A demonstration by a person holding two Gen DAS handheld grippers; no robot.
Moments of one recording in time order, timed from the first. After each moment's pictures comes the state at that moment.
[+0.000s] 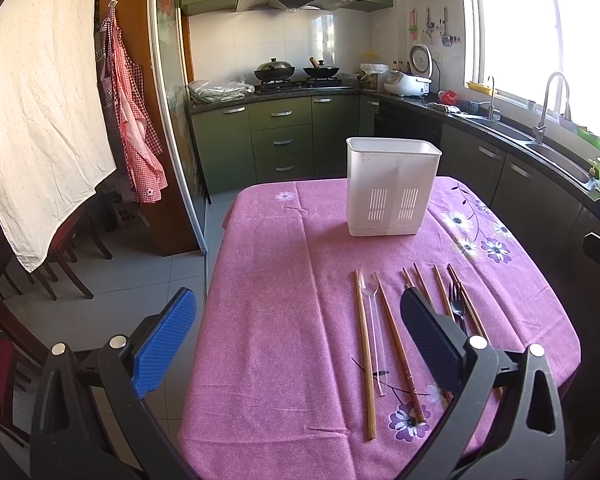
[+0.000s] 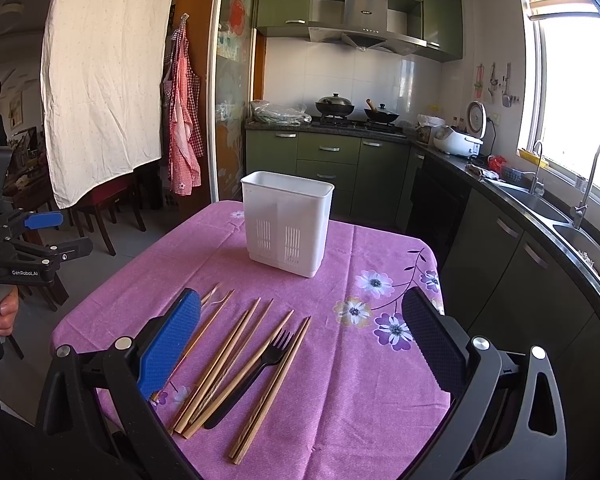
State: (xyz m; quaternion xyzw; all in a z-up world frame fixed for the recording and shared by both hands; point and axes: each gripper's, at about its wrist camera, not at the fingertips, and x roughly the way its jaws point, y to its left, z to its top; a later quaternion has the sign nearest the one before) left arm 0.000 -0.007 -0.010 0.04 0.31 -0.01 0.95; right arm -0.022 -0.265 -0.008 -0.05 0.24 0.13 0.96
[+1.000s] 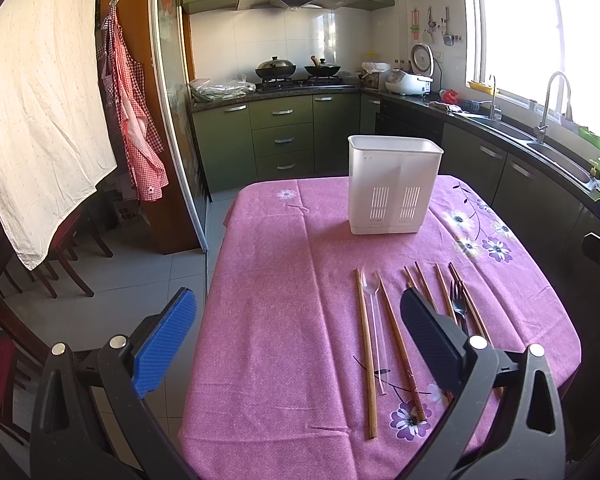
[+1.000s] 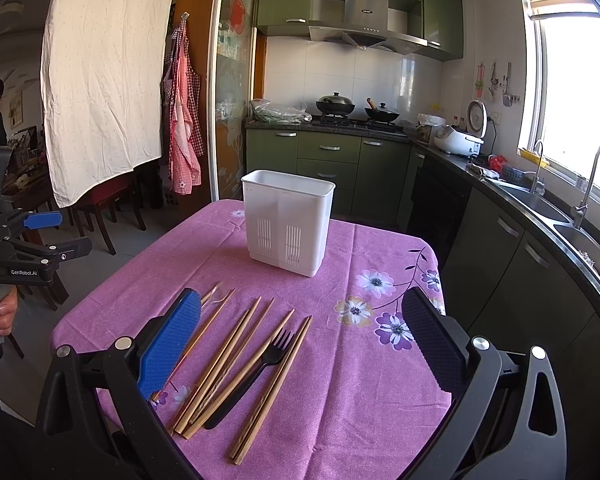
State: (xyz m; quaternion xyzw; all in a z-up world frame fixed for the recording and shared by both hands) left arm 0.000 -0.005 -0.008 0.04 0.31 -0.01 0.95; right arm -0.020 -0.262 -0.010 -0.05 0.24 0.14 0.96
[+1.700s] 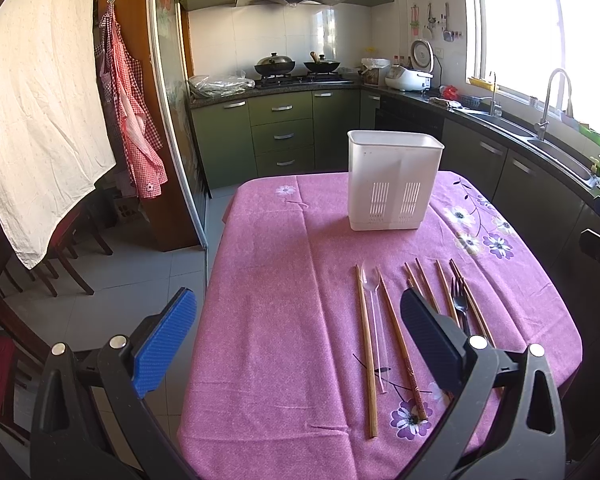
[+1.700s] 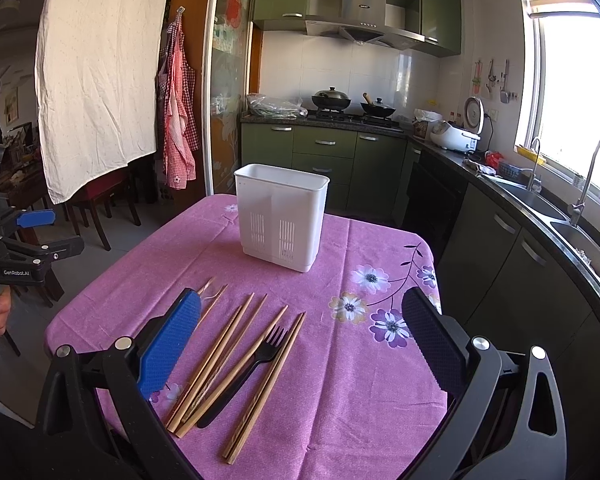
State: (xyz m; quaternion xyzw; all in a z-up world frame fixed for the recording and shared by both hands) left arm 0.004 -0.005 -0.013 0.04 0.32 -0.02 0.95; right arm -0.009 -0.264 -0.014 -0.06 0.25 0.12 0.96
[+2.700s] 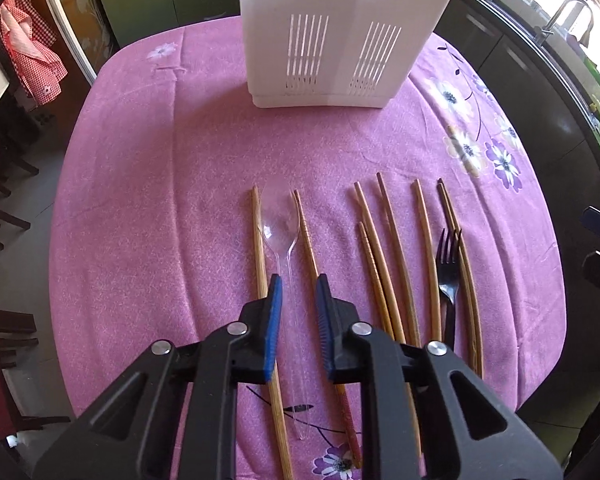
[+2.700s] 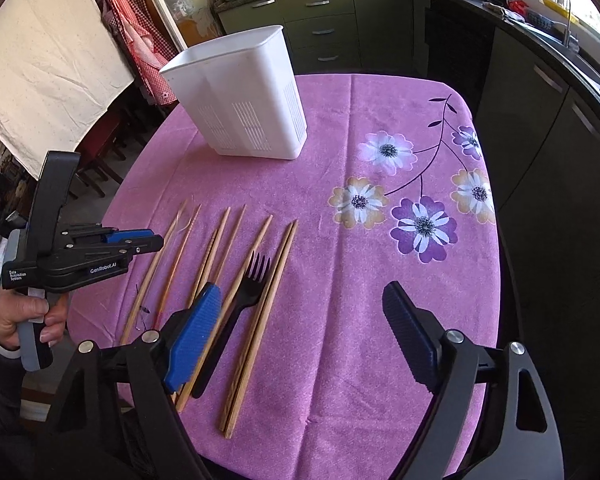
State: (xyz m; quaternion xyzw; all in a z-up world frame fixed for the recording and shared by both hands) left arm 0.162 -0.092 -0.120 0.04 0.59 -0.11 0.80; right arm 0.109 -0.305 -0.079 0.04 0.51 0.15 0.85
